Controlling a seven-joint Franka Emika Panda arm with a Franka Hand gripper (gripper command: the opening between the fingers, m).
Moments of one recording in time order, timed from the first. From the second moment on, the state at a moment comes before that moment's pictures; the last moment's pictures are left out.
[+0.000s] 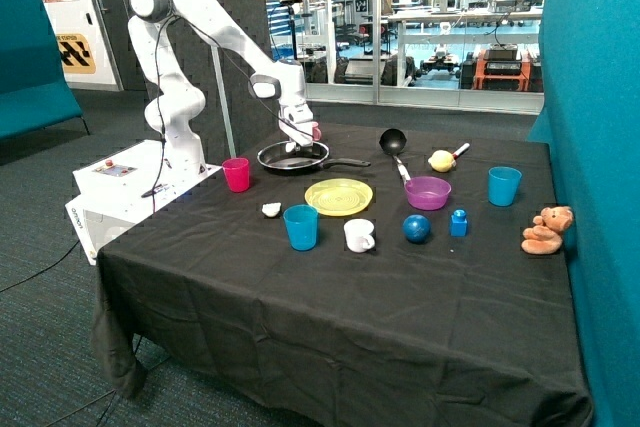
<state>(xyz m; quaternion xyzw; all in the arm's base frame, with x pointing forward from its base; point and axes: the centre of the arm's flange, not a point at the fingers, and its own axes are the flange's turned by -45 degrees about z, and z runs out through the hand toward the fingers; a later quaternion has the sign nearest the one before) 0.389 0.127 0.297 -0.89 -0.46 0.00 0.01</state>
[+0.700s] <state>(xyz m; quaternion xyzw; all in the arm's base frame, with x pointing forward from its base) 0.422 0.096 0.292 -0.91 -0.42 0.00 0.00</state>
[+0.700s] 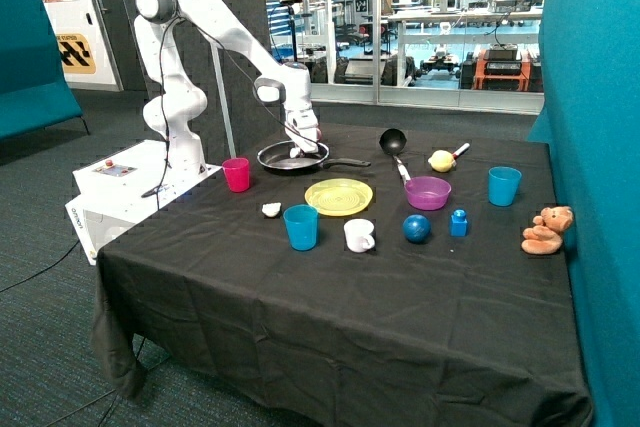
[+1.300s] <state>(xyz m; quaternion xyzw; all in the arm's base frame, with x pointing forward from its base) 0.432 0.065 0.286 -0.92 -0.40 0.00 0.00</state>
